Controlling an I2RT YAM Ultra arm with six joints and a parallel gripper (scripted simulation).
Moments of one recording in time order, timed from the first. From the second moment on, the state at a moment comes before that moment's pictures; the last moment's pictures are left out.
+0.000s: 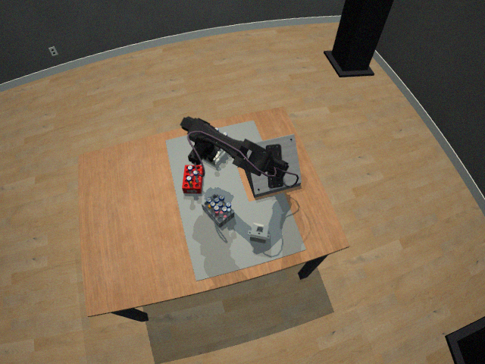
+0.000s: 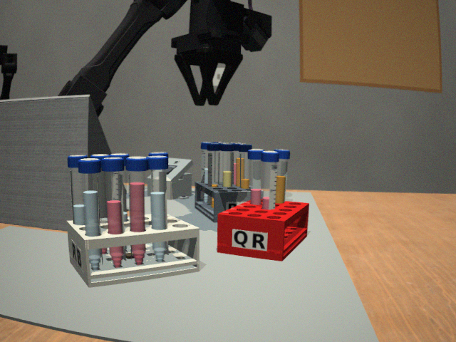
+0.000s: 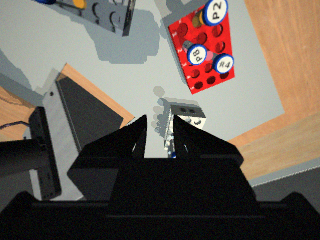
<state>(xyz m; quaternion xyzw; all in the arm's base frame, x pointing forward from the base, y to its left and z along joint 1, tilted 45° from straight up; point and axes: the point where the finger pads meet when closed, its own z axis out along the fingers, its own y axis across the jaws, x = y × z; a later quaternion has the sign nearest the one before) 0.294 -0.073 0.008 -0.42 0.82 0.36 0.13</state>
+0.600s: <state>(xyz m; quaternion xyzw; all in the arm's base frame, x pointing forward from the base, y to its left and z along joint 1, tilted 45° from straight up) 0.299 -0.060 0.016 -0.57 0.73 0.33 0.19</state>
